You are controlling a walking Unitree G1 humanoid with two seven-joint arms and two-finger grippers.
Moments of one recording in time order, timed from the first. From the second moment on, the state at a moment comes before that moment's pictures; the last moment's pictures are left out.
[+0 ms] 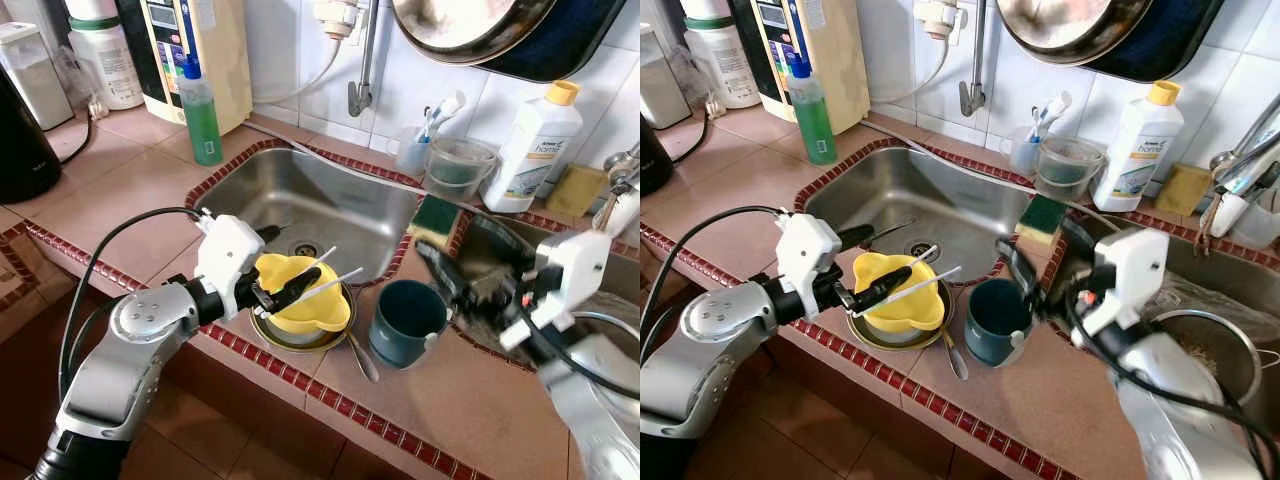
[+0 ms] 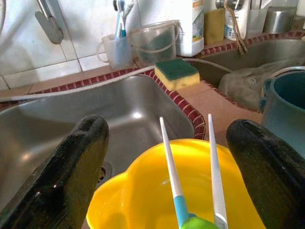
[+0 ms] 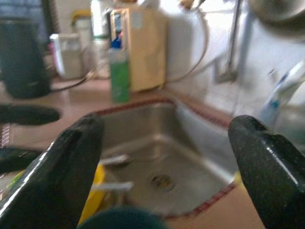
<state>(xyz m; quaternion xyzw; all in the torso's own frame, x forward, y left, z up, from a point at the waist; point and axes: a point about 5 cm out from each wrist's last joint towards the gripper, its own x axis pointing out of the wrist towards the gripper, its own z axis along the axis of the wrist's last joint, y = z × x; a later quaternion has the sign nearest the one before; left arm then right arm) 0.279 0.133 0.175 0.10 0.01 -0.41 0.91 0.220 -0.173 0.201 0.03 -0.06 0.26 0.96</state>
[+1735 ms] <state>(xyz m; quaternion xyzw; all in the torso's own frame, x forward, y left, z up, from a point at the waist) 0.277 0.112 0.190 0.13 0.13 -0.44 0.88 0.189 -0.174 0.199 0.02 0.05 0.36 0.93</state>
